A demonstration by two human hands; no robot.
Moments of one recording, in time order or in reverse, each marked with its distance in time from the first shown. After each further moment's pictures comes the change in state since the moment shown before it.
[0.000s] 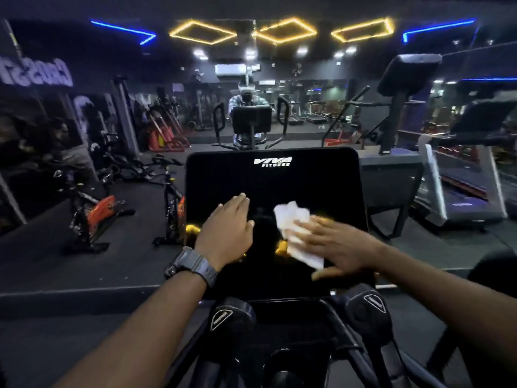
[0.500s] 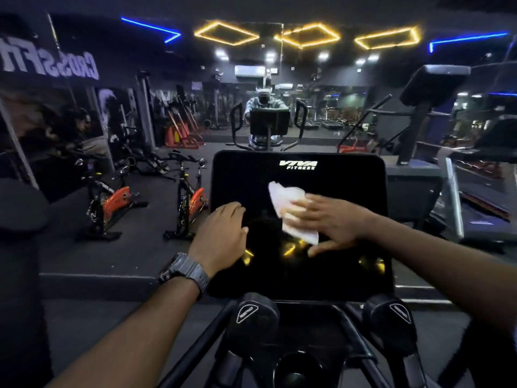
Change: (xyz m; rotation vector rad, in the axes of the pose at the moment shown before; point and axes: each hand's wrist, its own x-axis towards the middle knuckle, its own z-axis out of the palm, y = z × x) left_hand -0.034 -0.045 -0.007 0.015 0.061 -0.026; right_hand 0.069 0.033 -0.040 -0.072 -0.031 -0.115
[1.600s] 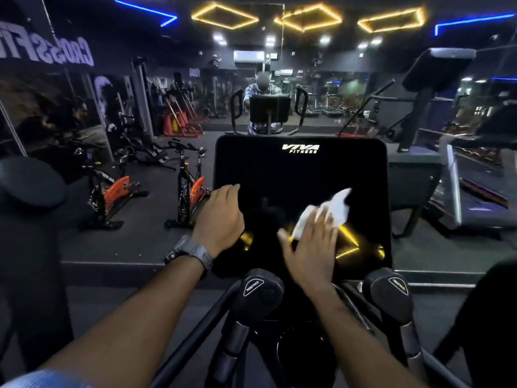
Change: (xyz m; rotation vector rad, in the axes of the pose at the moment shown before) left_hand -0.008 -0.004 0.000 -0.142 0.091 -0.105; right_hand 0.047 -0.173 0.017 0.556 0.246 1.331
